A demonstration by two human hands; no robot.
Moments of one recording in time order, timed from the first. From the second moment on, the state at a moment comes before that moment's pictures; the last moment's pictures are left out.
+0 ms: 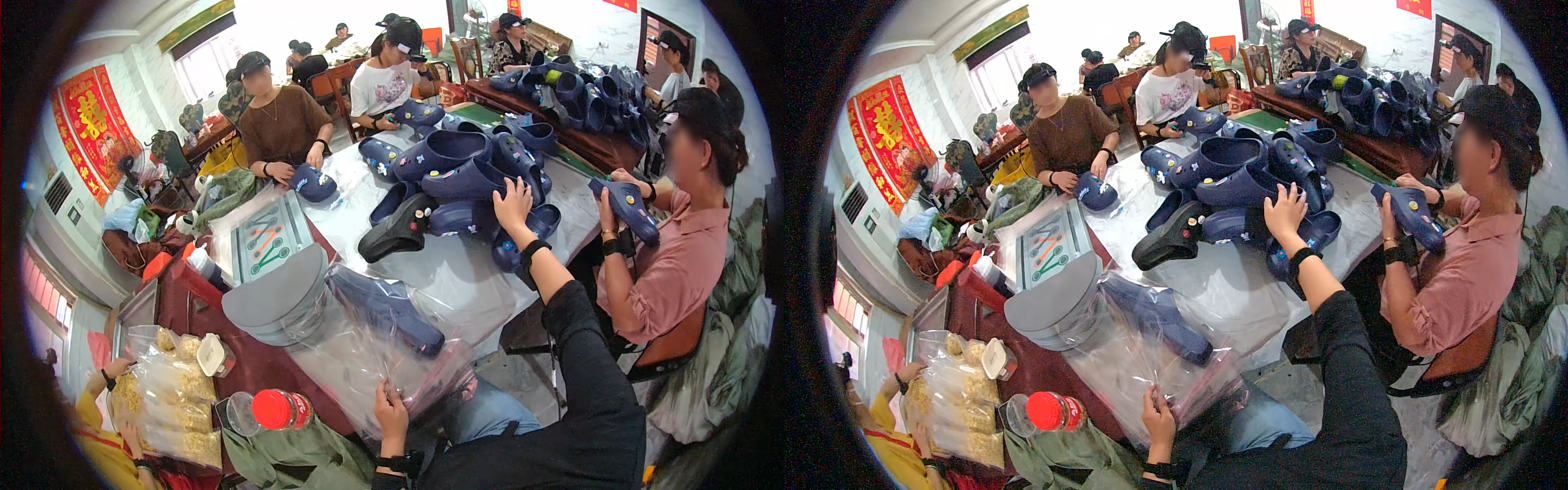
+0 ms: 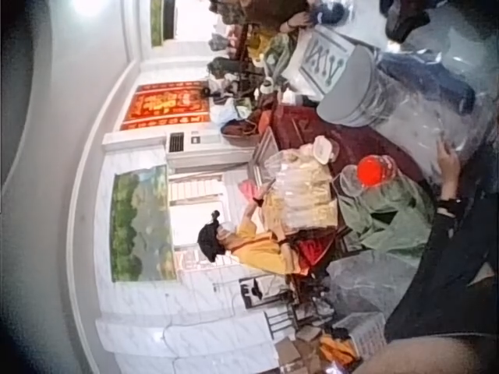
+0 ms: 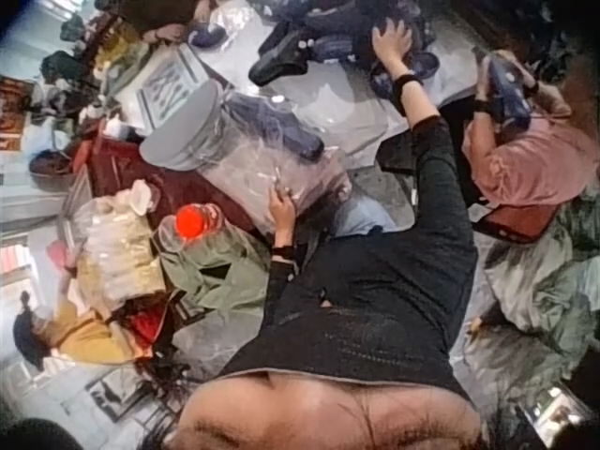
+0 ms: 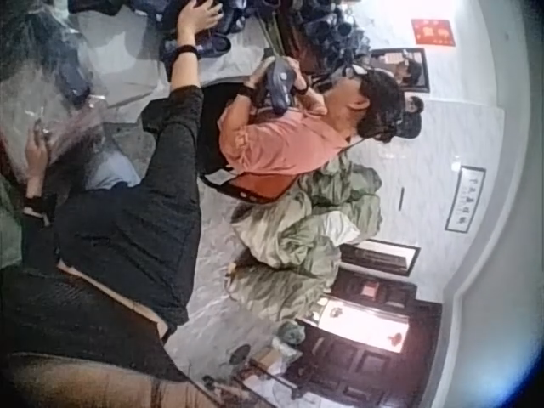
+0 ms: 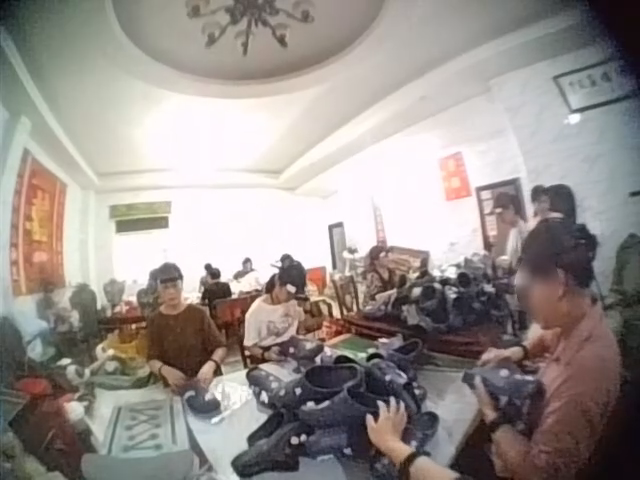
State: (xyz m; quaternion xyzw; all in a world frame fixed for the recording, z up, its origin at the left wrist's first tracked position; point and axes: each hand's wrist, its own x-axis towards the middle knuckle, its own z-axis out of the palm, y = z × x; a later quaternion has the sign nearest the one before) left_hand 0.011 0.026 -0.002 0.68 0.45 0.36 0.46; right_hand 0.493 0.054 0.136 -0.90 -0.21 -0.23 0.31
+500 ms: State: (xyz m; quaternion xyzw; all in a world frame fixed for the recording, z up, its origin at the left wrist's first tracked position) left_hand 0.008 0.025 0.001 0.69 0.44 0.36 0.44; right_hand 0.453 0.046 0.127 -0.82 -0.41 -0.31 0.25
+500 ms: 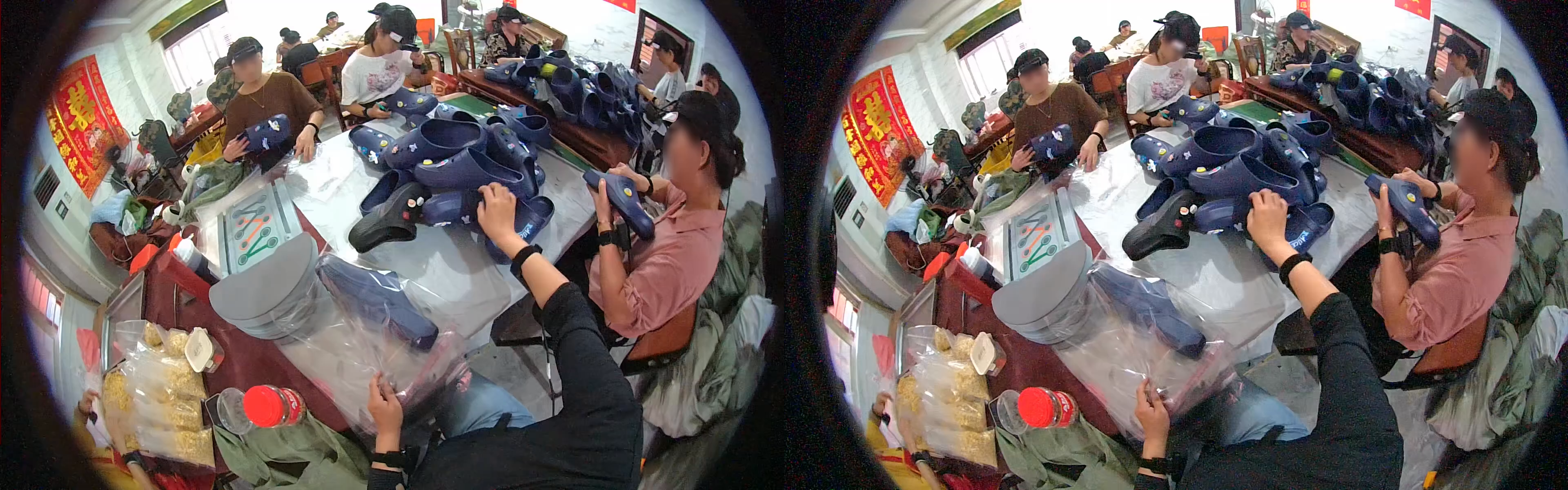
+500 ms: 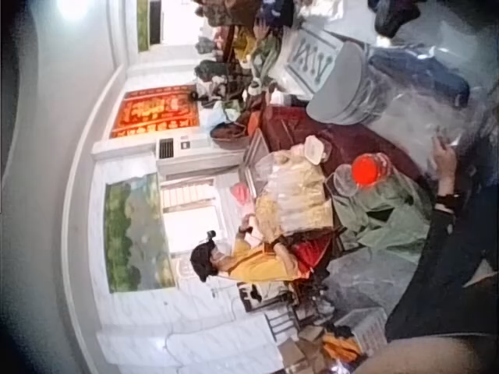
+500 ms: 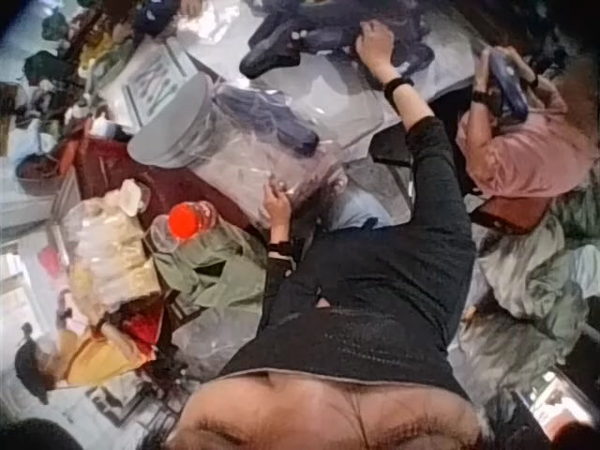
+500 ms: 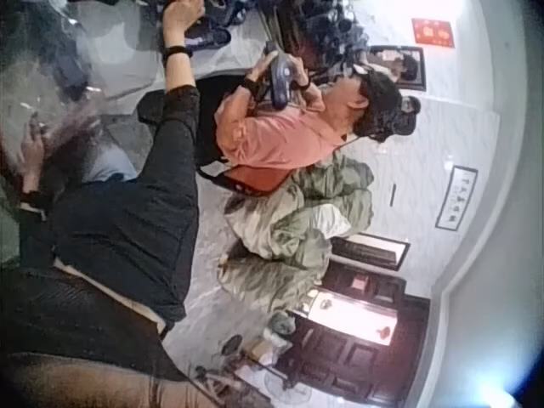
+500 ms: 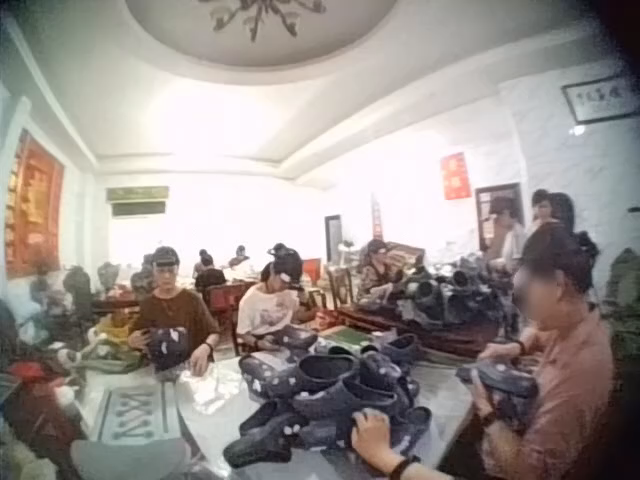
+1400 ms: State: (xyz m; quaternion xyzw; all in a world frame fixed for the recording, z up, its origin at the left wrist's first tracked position) left_hand 0.019 0.023 -0.002 0.71 0.42 0.40 0.40; right_hand 0.493 0.041 0.069 -0.60 -0.17 0.34 0.70
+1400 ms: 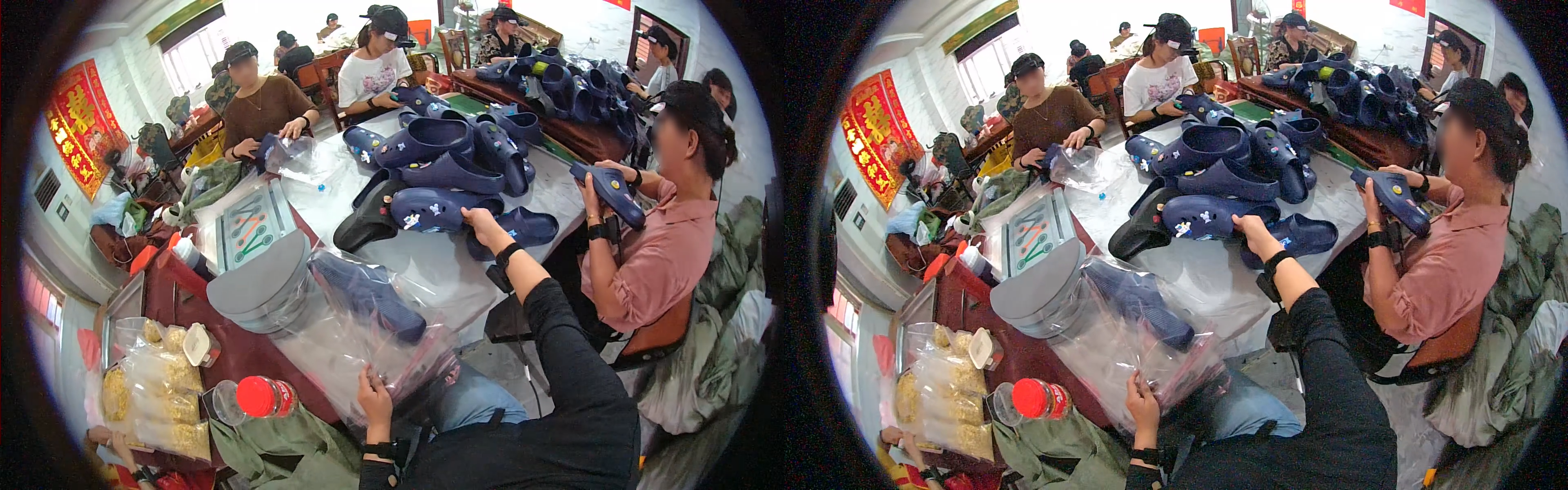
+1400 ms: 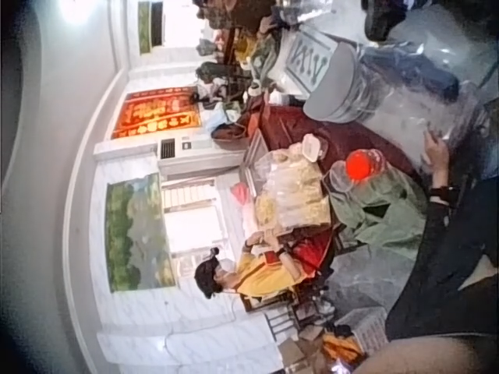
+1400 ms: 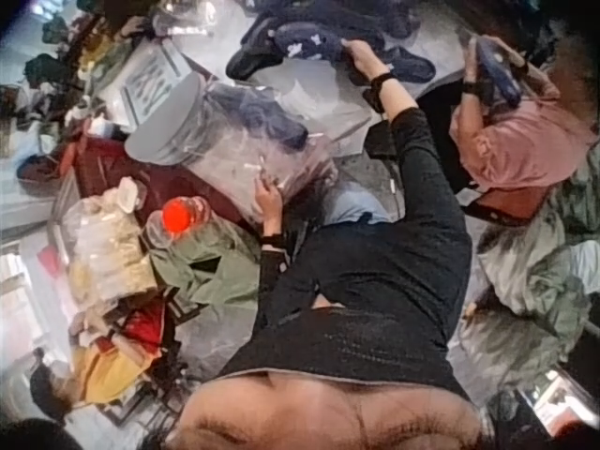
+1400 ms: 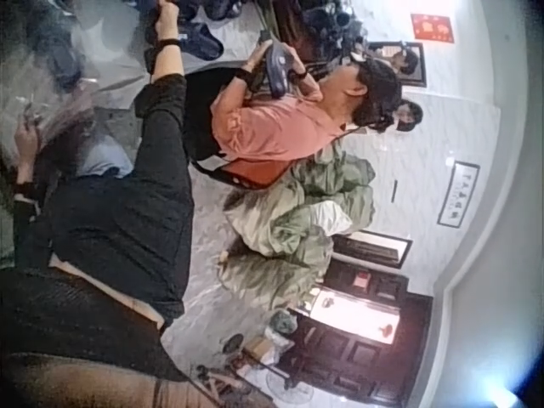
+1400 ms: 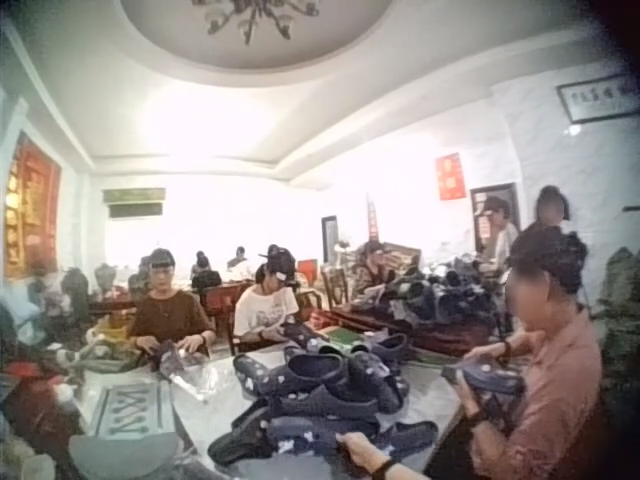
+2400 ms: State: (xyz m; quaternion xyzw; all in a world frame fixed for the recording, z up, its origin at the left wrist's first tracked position) left_hand 0.015 0.025 -0.004 0.73 0.42 0.39 0.37; right_hand 0.424 -0.042 0.039 -0.86 -0.35 -0.18 0.32
